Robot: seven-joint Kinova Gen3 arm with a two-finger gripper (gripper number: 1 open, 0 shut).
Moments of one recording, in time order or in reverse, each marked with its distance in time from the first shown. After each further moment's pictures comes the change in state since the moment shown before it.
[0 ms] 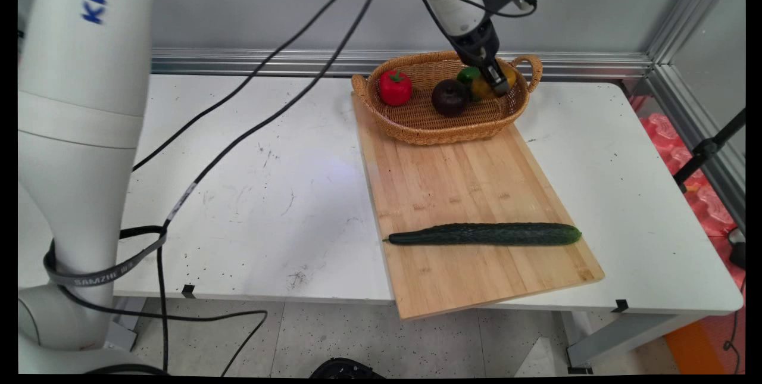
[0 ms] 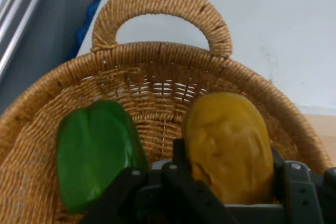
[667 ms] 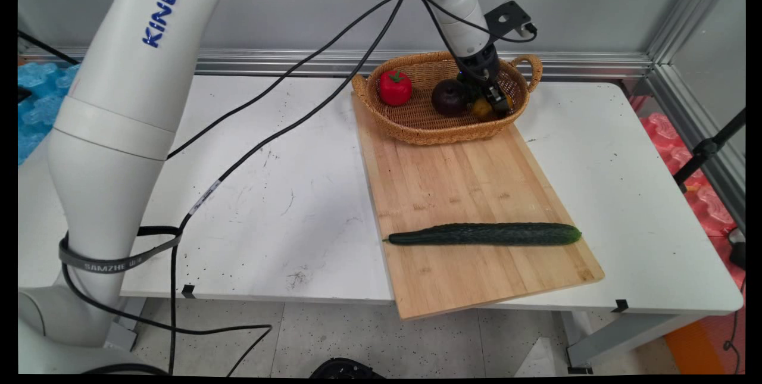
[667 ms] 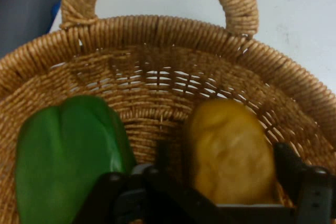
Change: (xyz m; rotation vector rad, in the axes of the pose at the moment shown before) arm -0.003 -0.012 0.058 -0.043 -0.055 -0.007
